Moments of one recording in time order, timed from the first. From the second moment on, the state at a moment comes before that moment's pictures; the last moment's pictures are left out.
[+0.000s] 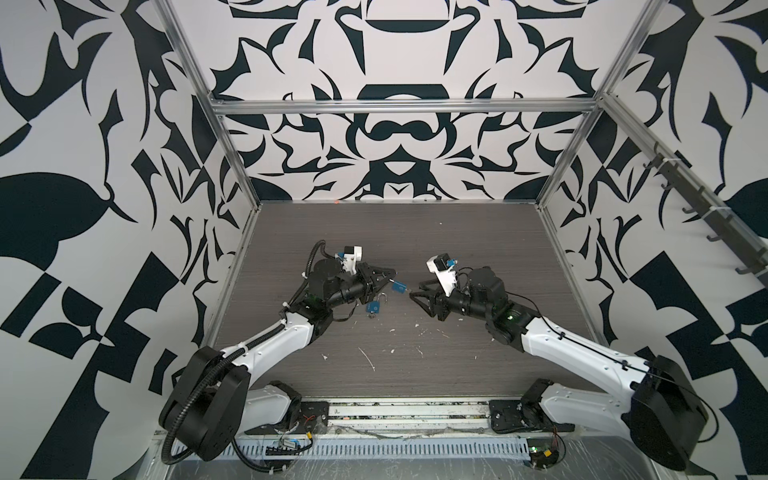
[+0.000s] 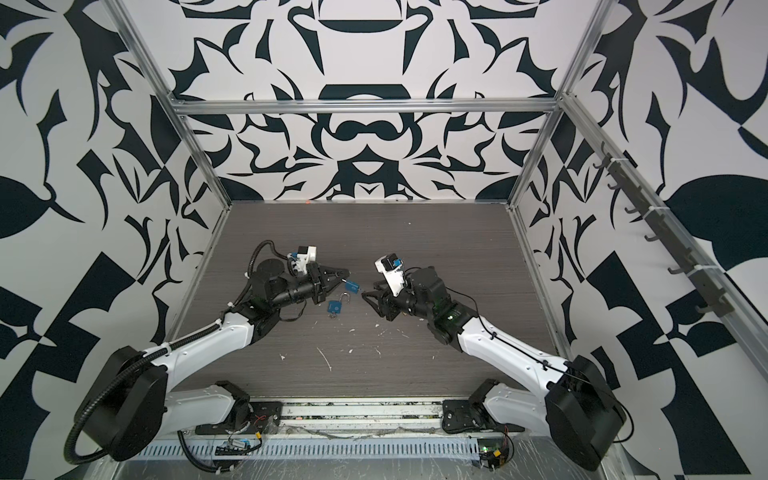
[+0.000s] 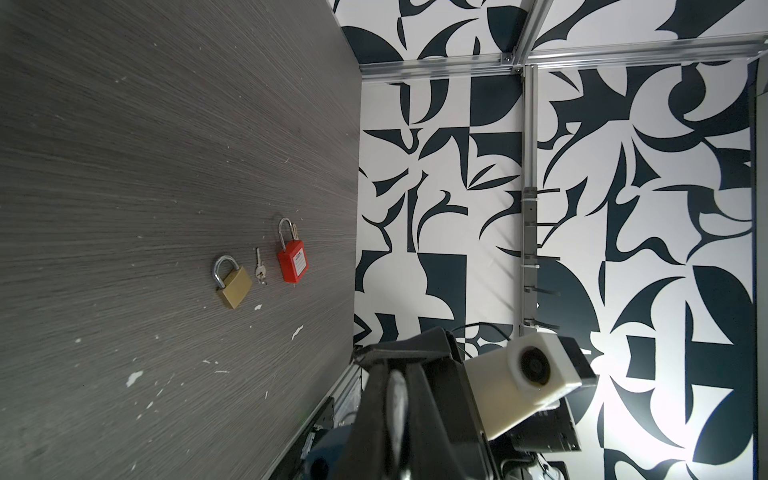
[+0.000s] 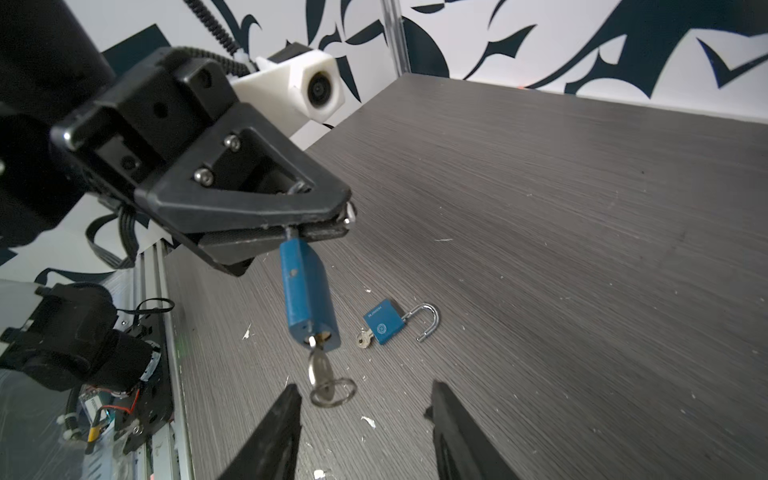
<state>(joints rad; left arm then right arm) -0.52 1.24 0.59 0.48 0.59 -1.40 0.68 1.15 0.64 0.16 -0.39 0.20</state>
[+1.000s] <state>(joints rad) -0.52 1.32 0.58 0.56 0.62 -1.46 0.68 1.34 0.67 0.36 -0.57 0.28</state>
